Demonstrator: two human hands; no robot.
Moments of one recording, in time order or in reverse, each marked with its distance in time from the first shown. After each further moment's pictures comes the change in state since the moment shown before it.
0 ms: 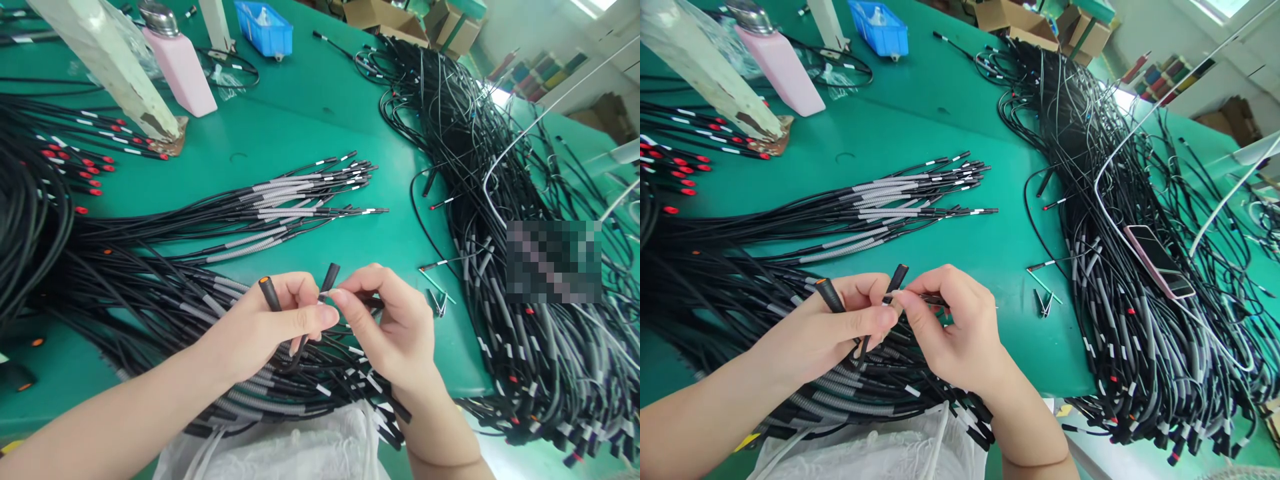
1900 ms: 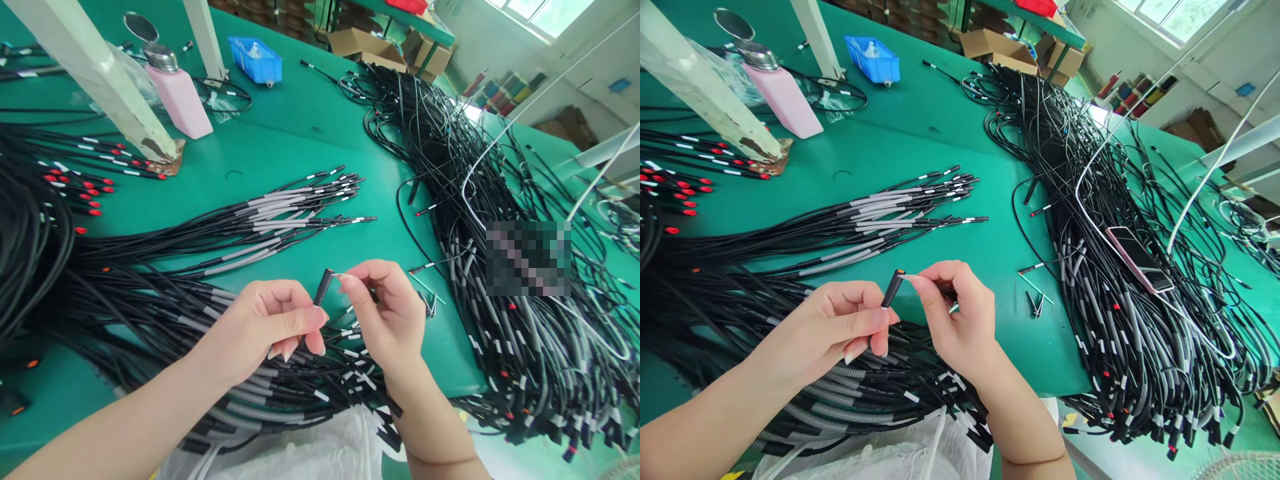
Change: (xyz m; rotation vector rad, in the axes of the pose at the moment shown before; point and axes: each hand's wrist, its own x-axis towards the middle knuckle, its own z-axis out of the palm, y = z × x) left_hand -0.004 0.008 -0.001 -0.005 -0.013 -0.020; right_hand 0.001 0.007 0.008 0.062 0.199 0.030
